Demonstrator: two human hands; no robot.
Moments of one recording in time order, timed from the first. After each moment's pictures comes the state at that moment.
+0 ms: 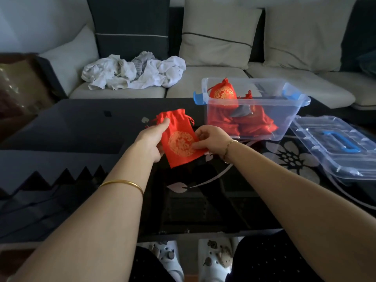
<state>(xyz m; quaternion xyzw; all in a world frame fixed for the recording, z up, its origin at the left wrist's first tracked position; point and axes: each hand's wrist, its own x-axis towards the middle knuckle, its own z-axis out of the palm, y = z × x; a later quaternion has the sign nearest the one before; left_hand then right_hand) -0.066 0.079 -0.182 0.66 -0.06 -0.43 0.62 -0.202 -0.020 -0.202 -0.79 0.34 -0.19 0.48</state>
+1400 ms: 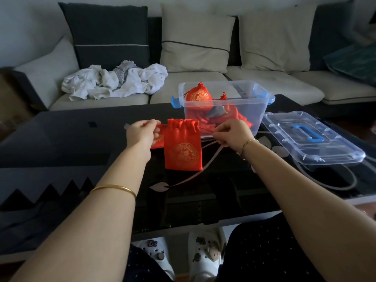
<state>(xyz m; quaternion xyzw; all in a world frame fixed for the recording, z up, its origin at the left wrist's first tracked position) -0.111 0.078 -0.164 0.71 -0.19 -0.25 0.64 -0.294 -0.032 -0.181 -0.76 0.45 -0.31 0.36</state>
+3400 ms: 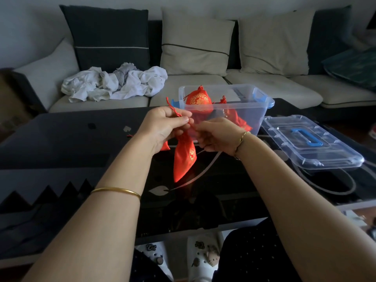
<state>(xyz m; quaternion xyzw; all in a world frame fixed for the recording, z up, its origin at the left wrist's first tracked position) -0.138 0.078 -0.129 0.58 -0.42 -0.36 0.59 -0.274 0.007 -0.135 -0.69 0.38 -0.19 0.59</state>
